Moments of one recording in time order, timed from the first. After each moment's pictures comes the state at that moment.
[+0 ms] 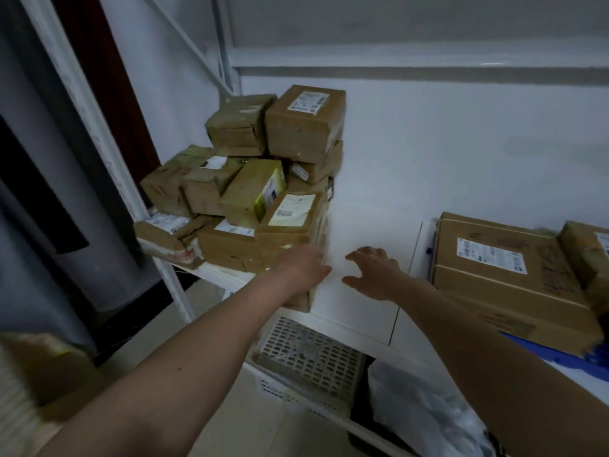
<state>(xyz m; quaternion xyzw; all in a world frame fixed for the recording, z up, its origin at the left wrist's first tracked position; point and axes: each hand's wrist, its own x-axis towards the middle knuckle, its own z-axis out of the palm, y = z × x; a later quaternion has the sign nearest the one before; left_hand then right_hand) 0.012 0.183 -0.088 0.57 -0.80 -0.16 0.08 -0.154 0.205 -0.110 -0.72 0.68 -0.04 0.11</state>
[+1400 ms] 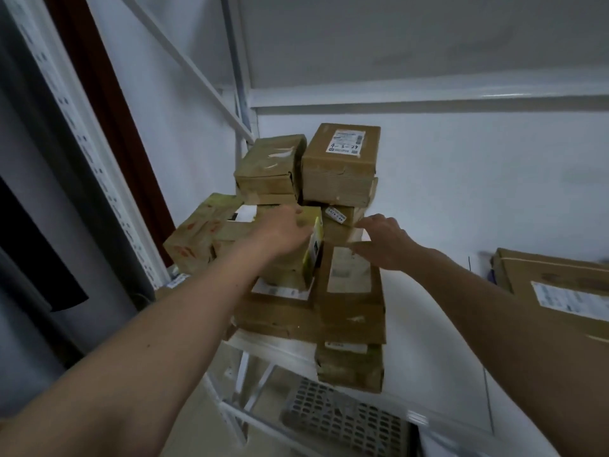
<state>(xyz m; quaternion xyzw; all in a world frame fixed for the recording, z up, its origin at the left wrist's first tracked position) 0.127 0.014 0.016 0.59 -0.77 -0.13 0.20 -0.064 0.064 -0.012 -0.69 0.70 -0.16 0.06</state>
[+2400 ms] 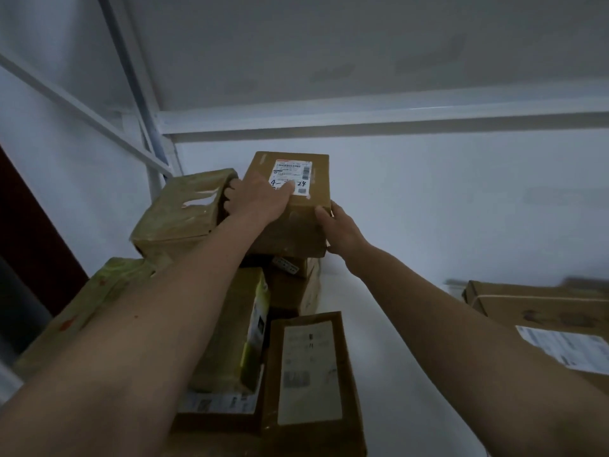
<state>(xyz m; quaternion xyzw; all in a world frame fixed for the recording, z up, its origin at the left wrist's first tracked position) -0.001 -0.167 0.065 0.63 -0.71 -0.08 0.29 -0.114 -0.081 0.017 -0.43 0.61 -0.55 0.38</state>
